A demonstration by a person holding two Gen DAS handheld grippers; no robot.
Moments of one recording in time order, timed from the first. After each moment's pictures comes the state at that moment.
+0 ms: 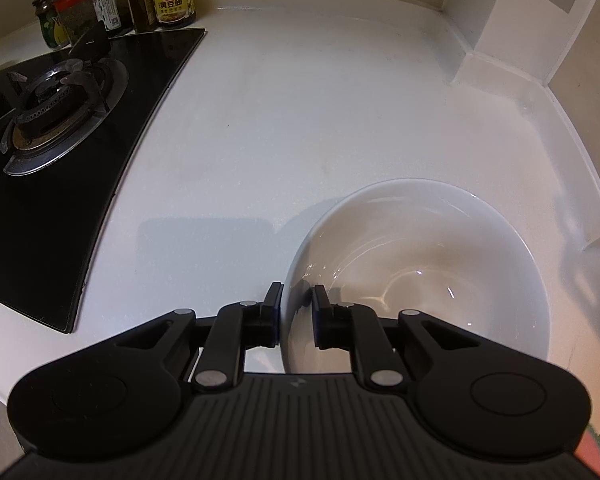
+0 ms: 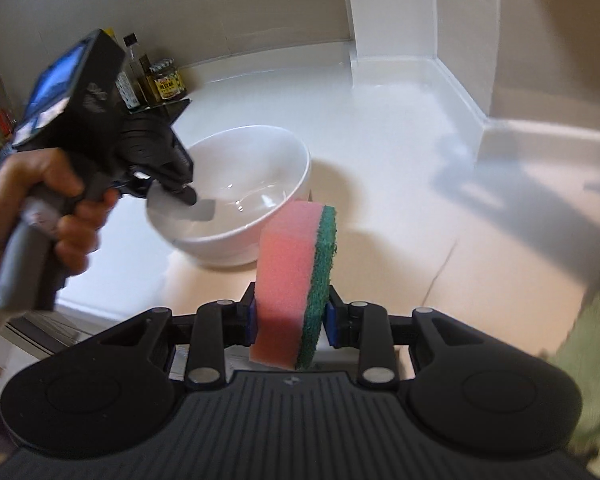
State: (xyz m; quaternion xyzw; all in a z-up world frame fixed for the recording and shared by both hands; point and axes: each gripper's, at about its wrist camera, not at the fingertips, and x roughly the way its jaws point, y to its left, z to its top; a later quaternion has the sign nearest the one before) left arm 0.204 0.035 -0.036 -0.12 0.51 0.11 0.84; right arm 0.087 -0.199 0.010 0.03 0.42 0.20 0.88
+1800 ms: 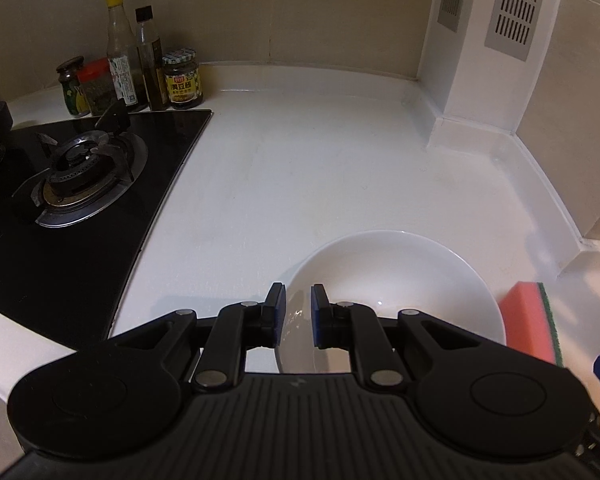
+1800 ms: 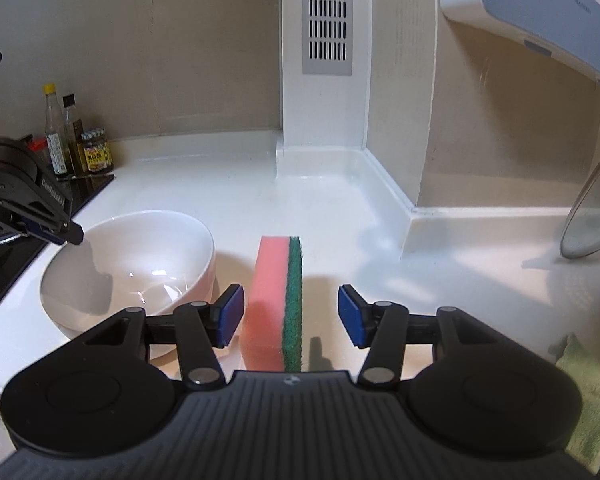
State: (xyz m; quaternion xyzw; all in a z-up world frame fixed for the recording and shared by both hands) left arm 0.167 0.013 0.009 -0.08 0.41 0.12 0.90; right arm 0.116 -0.202 -0.007 -0.02 0.27 0.09 0.96
